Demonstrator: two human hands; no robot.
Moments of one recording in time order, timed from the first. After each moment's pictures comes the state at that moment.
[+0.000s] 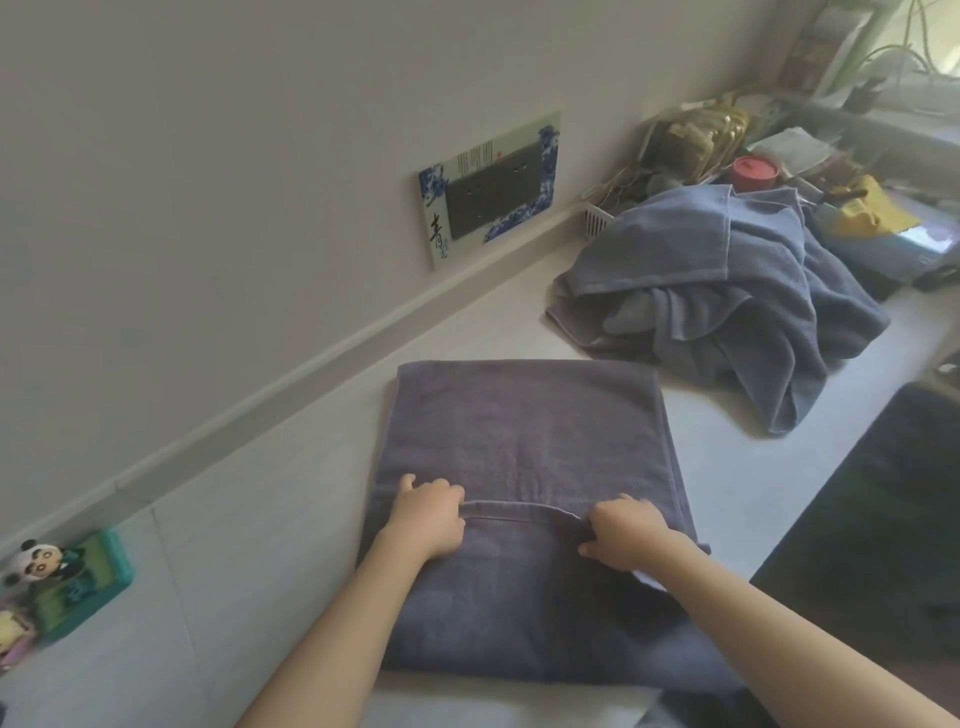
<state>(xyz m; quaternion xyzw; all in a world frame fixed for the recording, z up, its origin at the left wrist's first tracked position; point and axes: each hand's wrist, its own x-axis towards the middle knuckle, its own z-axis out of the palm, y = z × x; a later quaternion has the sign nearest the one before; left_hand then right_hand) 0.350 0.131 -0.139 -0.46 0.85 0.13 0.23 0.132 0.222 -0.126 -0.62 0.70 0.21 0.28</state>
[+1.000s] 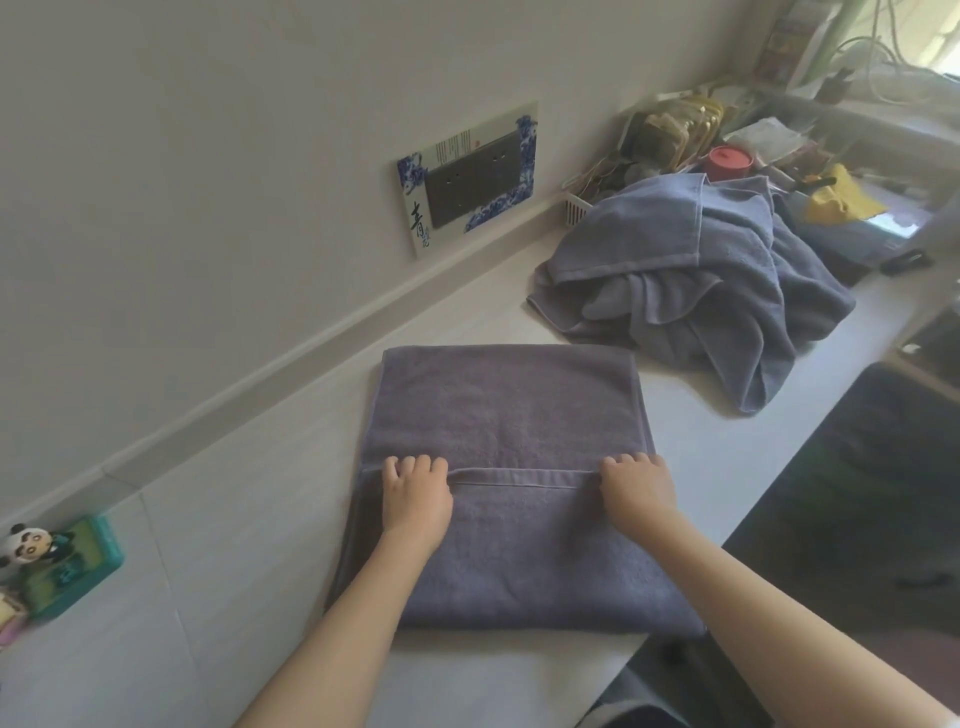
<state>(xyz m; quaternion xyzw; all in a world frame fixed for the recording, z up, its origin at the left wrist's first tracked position) 0.342 0.158 -0.158 -0.54 0.84 -0.01 0.06 0.105 0.239 -0.133 -0.59 0.79 0.16 0.08</state>
